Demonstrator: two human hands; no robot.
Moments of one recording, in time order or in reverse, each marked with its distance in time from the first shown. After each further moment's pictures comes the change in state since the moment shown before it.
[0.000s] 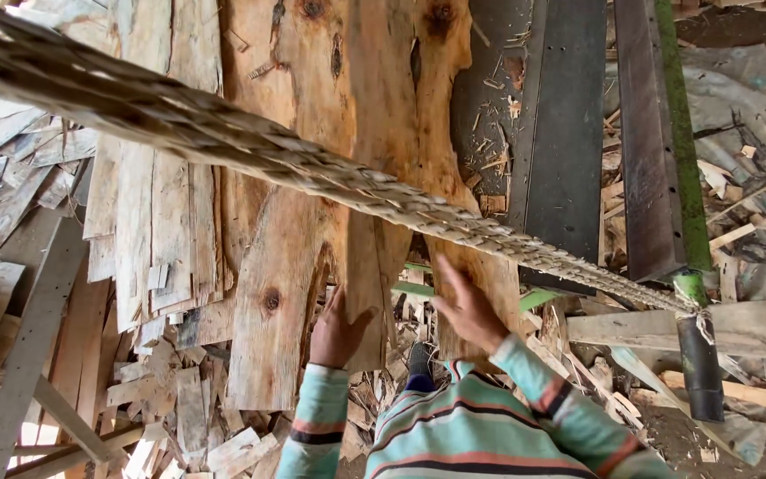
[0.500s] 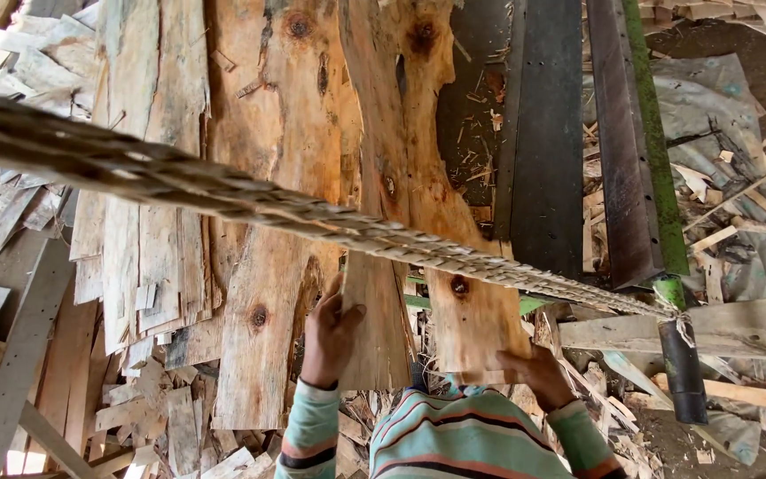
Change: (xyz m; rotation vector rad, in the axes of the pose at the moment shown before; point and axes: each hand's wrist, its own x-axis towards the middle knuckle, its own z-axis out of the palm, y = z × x) left_hand 0.004 0.042 -0.010 -0.420 0.080 0.253; right_hand -0.184 0.139 -0.054 0.324 0.353 0.954
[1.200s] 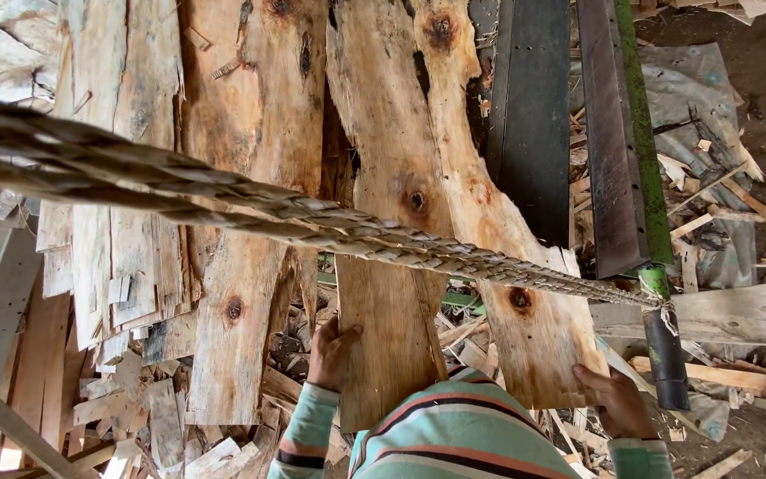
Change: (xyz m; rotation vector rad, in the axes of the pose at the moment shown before) left_hand -0.037 -0.139 0.045 -0.390 -0.085 -0.415; right_hand -0.092 0.000 -0.111 0.320 0.305 0.111
